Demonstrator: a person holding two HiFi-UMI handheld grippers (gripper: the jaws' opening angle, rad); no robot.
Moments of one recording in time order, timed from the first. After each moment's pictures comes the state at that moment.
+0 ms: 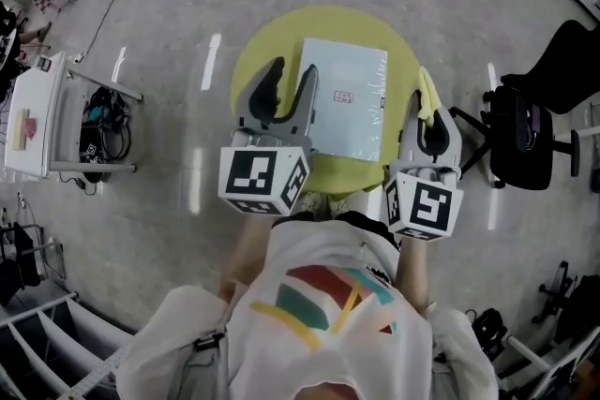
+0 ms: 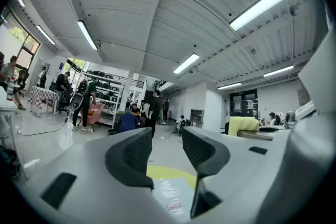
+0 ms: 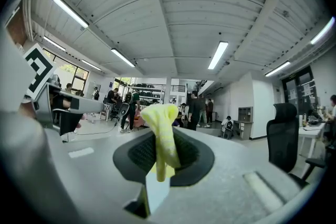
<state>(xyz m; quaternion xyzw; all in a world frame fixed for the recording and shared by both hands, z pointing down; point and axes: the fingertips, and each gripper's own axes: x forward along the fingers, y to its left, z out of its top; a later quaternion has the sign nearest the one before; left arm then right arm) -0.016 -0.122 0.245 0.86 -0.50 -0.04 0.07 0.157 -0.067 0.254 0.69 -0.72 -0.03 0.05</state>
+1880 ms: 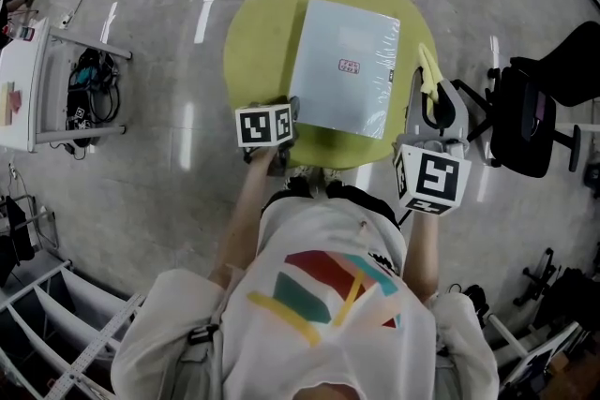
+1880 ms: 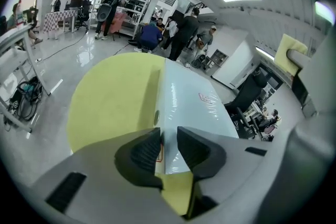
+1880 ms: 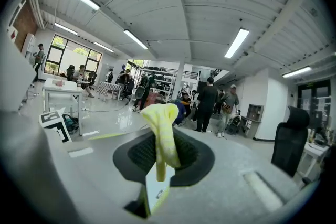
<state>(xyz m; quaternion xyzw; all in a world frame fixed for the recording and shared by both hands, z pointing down) -0.052 -0.094 0.581 0.73 -0.45 0.26 0.44 0.153 -0.101 0.314 0.64 -0.75 -0.01 0.16</state>
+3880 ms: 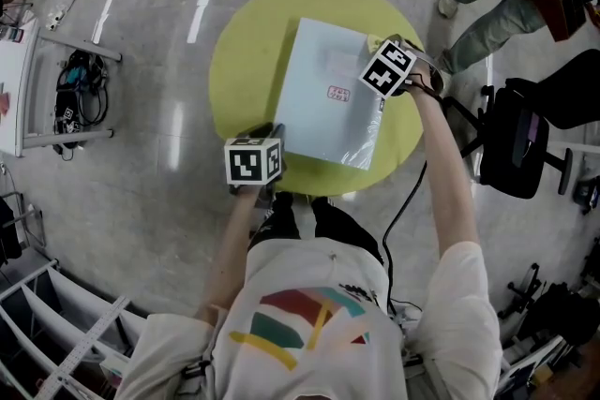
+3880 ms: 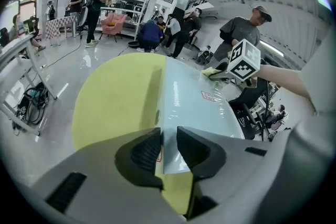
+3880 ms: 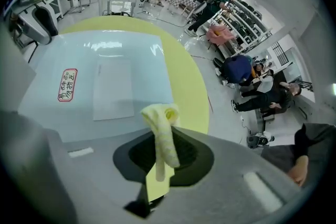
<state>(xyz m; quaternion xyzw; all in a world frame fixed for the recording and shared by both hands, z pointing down) -0.053 -0.092 0.575 0.72 -0.47 0.29 0.42 0.179 -0.275 0.570 0.29 -0.70 -0.02 0.65</state>
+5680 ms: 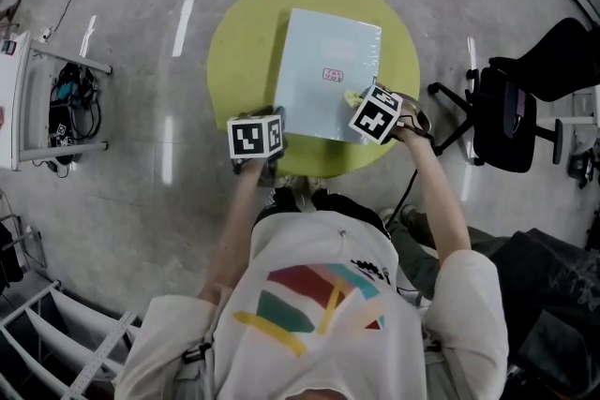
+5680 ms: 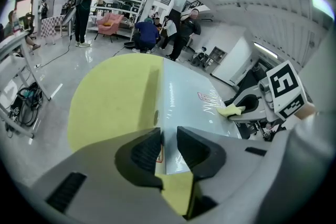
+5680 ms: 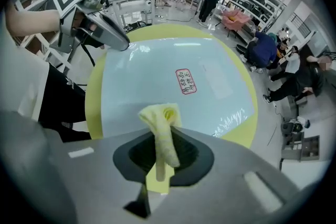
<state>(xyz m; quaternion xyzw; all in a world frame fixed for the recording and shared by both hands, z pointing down) -0.049 -0.095 0.583 0.74 -0.44 0.27 0.43 0.131 -0.092 0.574 0.20 -0.74 0.12 0.64</state>
